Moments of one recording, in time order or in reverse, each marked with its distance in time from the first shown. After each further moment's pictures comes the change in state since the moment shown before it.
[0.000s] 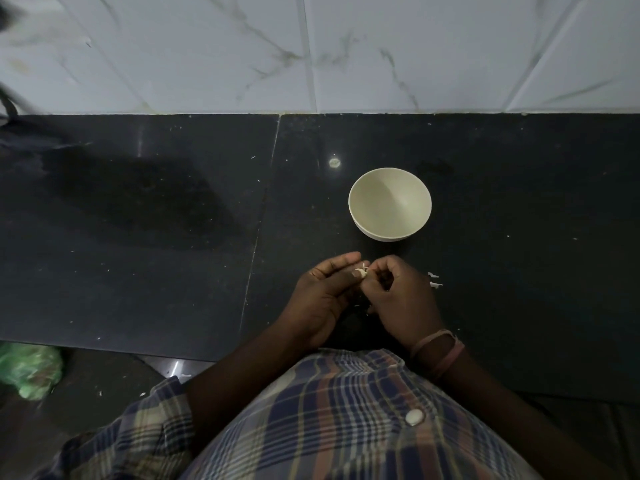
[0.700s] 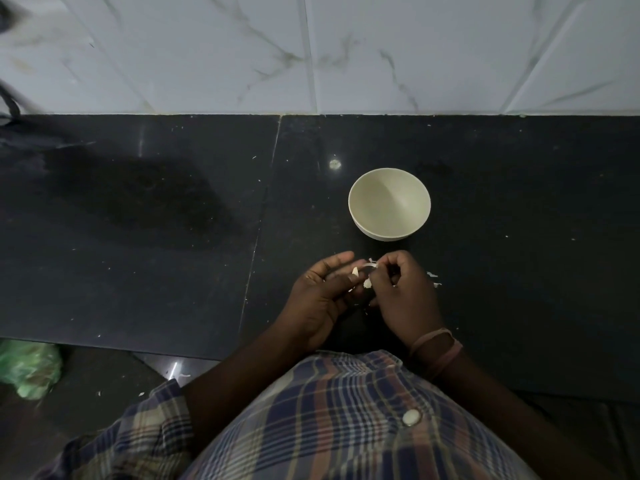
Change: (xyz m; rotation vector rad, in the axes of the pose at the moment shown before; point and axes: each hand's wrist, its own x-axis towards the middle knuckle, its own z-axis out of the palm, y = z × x) left_hand -0.005 -0.003 -0.003 -0.028 -0.006 0.017; right_hand 0.000 0.003 0.002 0.078 0.116 0.022
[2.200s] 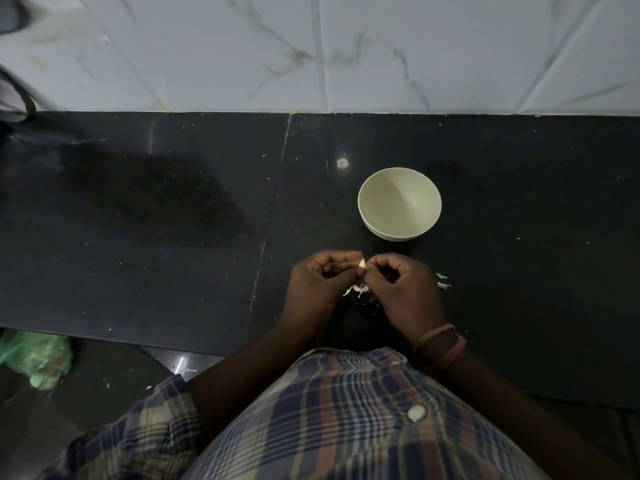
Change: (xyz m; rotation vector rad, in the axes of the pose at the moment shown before) left_hand -0.002 0.010 -0.007 0.566 0.106 0.386; right_hand 0.002 -0.014 0.004 0.098 -0.127 -0.033
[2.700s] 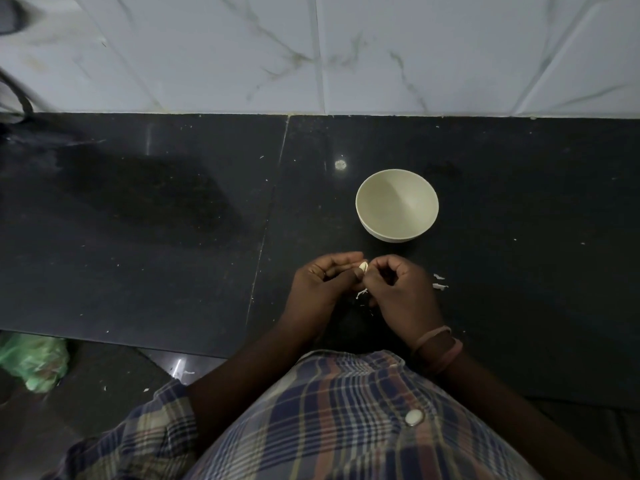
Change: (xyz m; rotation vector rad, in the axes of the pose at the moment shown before) left_hand -0.001 -0.004 0.004 -0.210 -0.069 -0.133; right_hand -0.001 0.002 0.002 0.047 0.017 0.078
